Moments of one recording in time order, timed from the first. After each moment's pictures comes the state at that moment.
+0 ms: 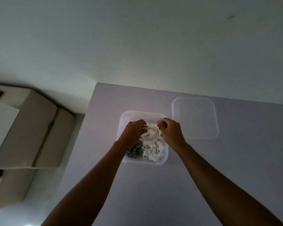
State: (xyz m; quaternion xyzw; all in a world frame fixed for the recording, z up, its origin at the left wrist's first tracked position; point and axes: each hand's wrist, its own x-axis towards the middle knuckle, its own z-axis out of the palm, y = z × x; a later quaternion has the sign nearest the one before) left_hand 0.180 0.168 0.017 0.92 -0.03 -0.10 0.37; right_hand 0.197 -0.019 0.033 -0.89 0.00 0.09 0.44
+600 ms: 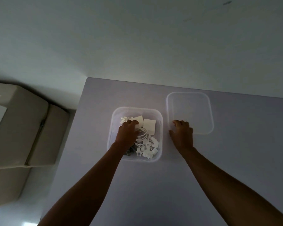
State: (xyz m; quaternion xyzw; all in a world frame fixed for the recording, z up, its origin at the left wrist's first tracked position) left_hand 0.173 0.149 -0.013 0.96 0.04 -0.15 0.24; right_hand 0.189 -0.092 -0.036 -0.98 0.03 0.09 0.17
